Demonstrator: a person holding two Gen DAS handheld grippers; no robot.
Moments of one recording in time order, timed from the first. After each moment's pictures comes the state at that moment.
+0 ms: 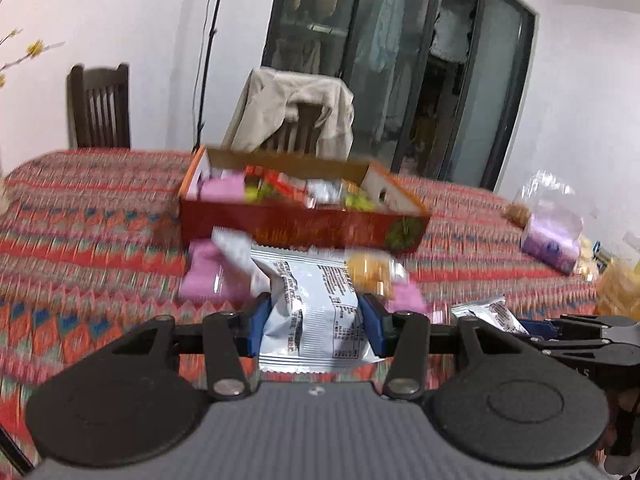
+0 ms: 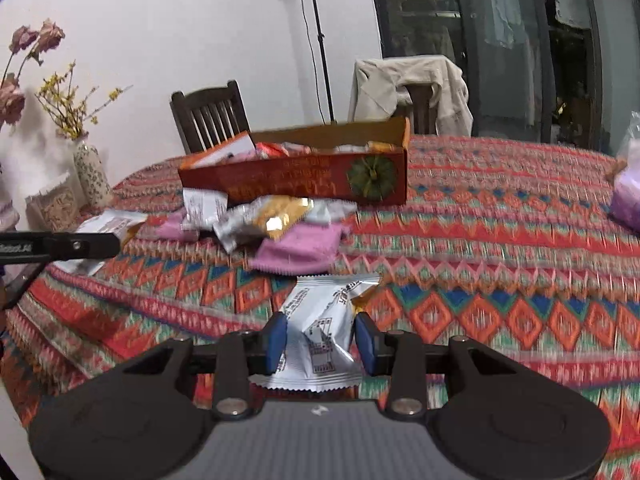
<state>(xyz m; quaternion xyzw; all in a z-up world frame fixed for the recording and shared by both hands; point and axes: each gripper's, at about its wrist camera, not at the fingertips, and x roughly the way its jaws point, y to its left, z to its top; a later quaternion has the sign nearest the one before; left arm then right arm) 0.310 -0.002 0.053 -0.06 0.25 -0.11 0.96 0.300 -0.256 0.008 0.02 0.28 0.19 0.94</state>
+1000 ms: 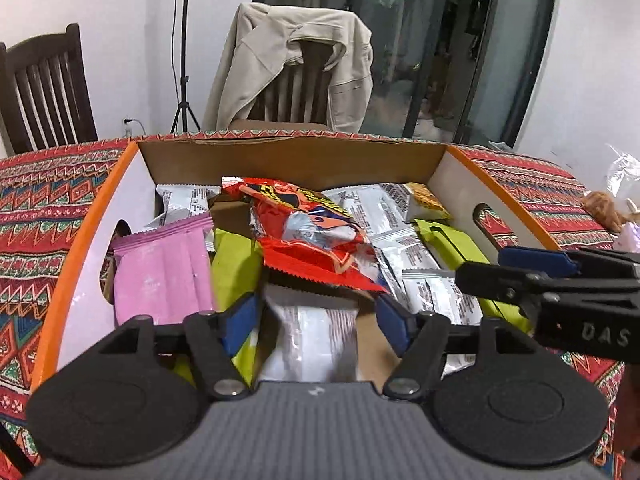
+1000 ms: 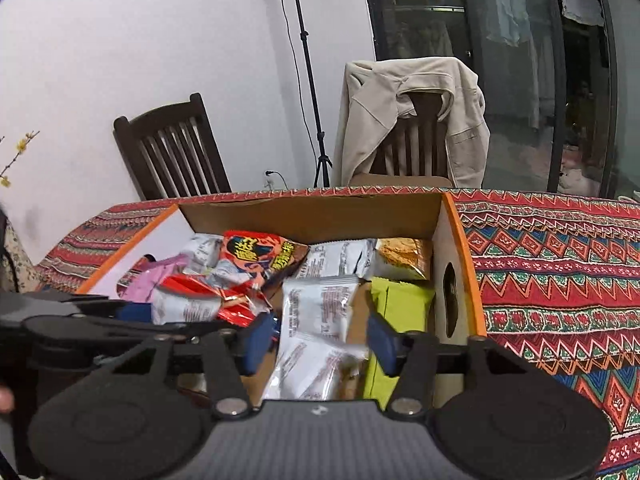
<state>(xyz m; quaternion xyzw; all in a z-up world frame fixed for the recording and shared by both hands) 0.572 -0.016 0.007 -0.02 0.35 -0.11 0.93 0.566 -0.191 0.023 0.04 0.30 0.17 0.94</state>
